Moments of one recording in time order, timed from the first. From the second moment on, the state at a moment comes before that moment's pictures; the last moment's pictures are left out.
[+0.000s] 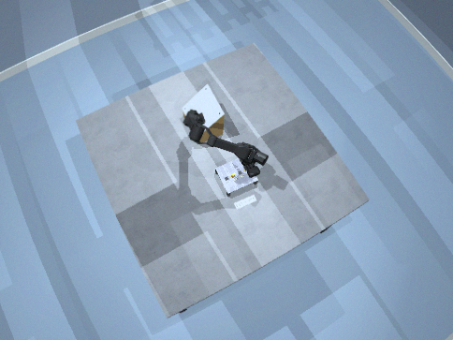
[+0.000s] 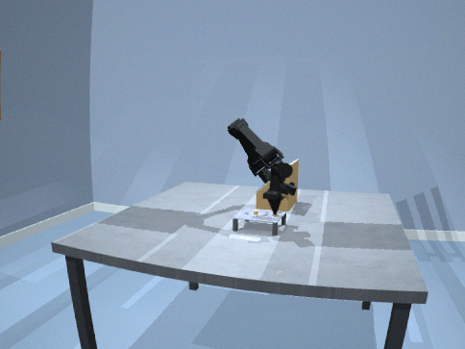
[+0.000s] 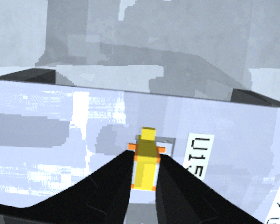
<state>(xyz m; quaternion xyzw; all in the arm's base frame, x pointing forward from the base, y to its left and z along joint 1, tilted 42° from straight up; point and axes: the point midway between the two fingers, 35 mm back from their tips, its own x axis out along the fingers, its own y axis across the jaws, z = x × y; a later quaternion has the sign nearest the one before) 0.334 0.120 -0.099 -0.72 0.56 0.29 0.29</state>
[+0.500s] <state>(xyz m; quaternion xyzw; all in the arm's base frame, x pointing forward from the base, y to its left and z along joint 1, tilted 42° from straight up) 0.334 0.119 -0.099 -0.71 0.57 0.30 0.29</state>
